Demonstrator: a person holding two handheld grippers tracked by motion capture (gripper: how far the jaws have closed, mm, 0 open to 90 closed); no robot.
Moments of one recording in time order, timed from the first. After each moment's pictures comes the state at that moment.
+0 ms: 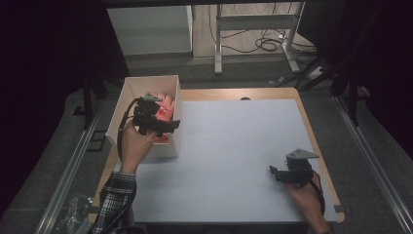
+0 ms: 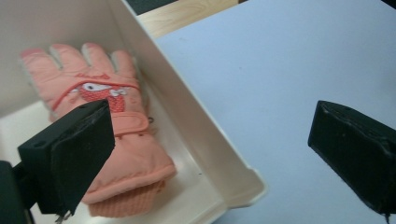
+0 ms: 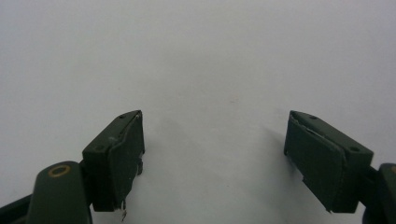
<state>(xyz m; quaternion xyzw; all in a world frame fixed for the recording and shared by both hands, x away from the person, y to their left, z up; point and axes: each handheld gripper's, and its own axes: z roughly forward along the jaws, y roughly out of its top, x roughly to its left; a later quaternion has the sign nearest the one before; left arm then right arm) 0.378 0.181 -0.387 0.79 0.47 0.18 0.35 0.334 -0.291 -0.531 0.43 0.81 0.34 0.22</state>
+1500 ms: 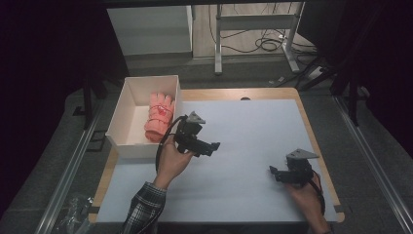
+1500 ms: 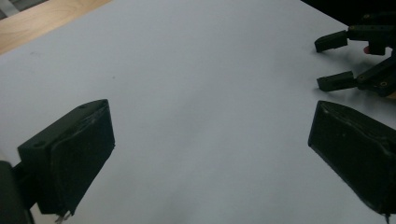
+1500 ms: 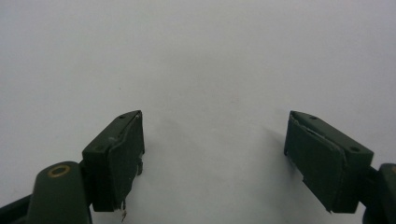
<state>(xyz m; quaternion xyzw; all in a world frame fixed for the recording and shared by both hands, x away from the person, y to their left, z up) 0.360 0.077 -0.427 0.83 0.36 0.11 0.40 0.334 -0.291 -0.530 0.43 0.81 0.34 0.22</state>
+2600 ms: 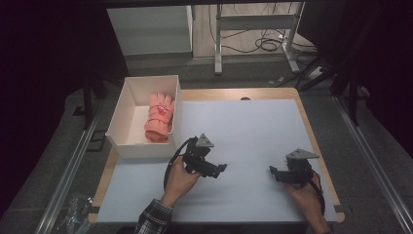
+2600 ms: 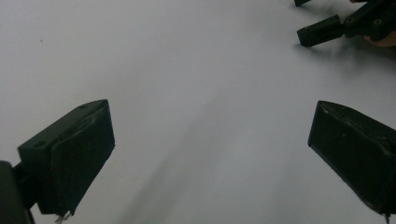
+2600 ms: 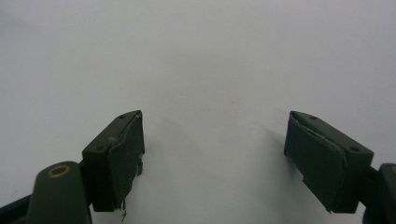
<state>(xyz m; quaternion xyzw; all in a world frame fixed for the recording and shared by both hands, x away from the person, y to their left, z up) 0.332 0.059 -0.485 0.85 0.33 0.09 0.40 0.334 -0.291 -0.530 0.43 0.81 0.34 0.22</state>
